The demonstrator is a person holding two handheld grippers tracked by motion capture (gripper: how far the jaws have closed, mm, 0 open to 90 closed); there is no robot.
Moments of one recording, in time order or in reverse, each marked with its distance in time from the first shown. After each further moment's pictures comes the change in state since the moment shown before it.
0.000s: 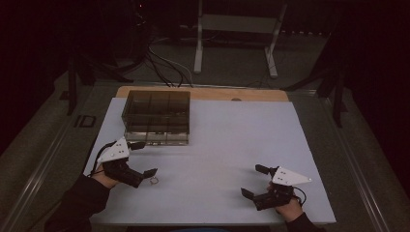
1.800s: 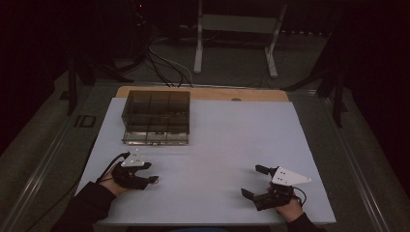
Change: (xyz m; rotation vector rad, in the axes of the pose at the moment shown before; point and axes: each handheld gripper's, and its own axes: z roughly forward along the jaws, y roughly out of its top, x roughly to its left) left arm -0.004 -0.044 0.034 0.371 0.044 -0.046; right arm 0.000 -0.001 0.000 0.009 -0.003 -0.006
